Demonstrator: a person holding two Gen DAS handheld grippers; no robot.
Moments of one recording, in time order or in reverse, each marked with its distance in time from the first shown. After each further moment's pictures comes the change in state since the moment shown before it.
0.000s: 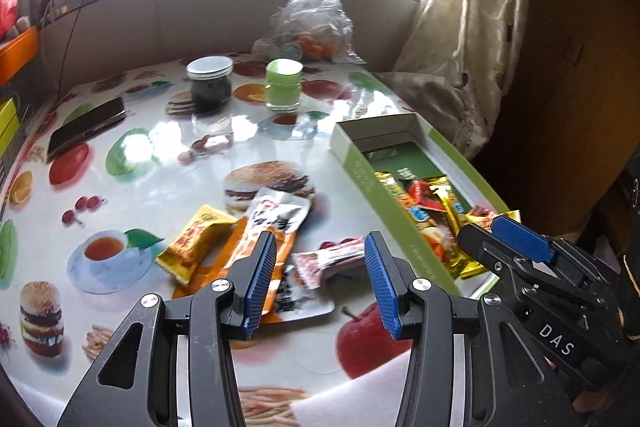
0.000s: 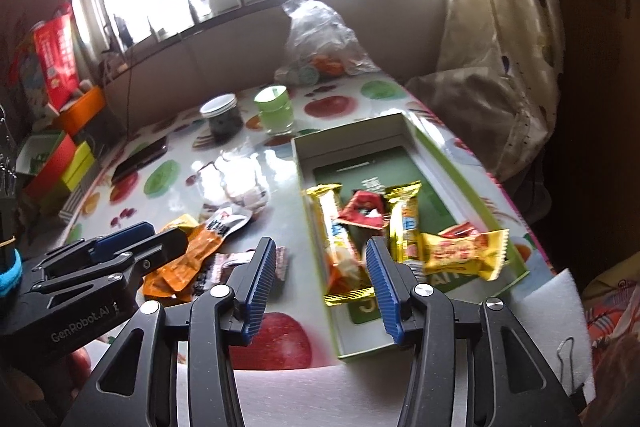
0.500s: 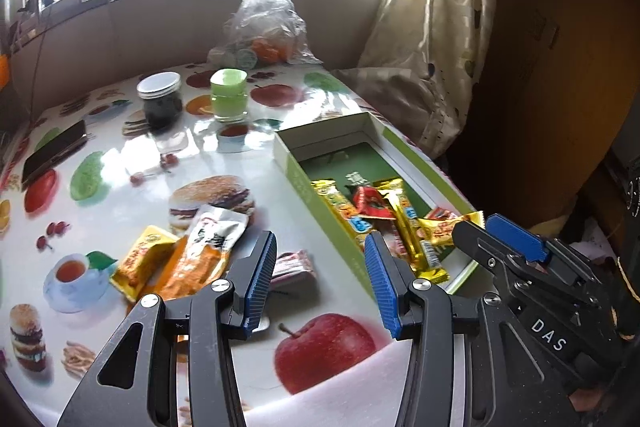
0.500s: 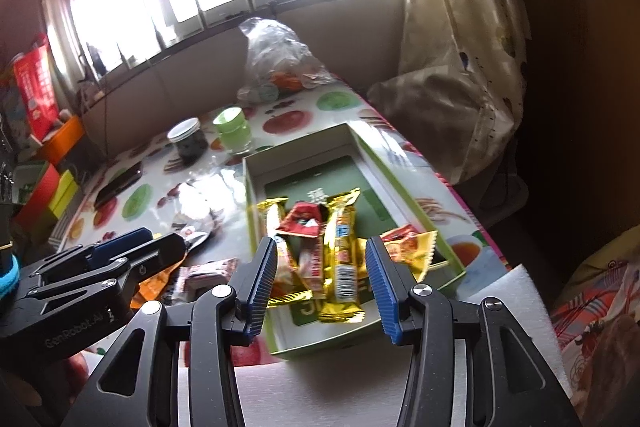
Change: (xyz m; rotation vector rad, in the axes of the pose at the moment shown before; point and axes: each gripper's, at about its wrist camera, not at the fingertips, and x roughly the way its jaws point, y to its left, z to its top) left arm 0.004 -0.051 0.013 0.076 0.007 -0.058; right arm -0.022 -0.045 0.002 0.082 -0.044 -0.059
